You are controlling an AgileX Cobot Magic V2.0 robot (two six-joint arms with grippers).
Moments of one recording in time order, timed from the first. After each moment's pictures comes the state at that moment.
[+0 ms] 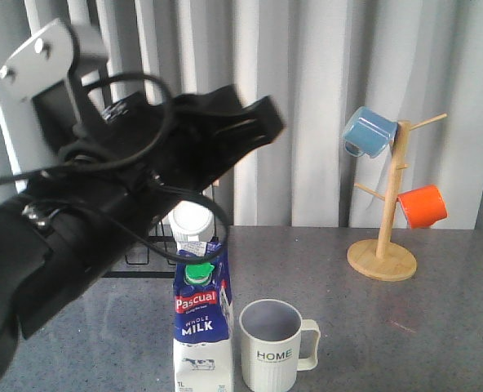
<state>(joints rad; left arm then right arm) -0.90 1.37 -1.31 -0.99 -0.40 0.62 0.07 0.73 -0.63 -0.31 0.00 0.16</state>
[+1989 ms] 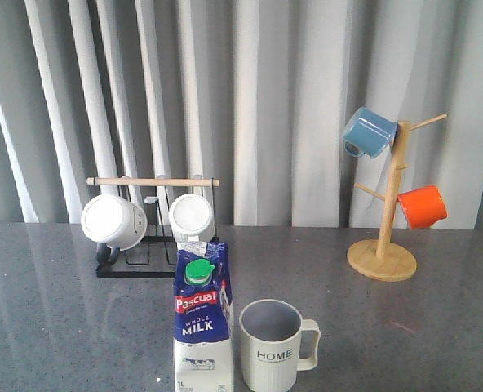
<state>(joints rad) -0.02 -0.01 0.02 0.12 0.01 -0.14 0.07 0.73 -0.63 -0.31 0.00 0.16</state>
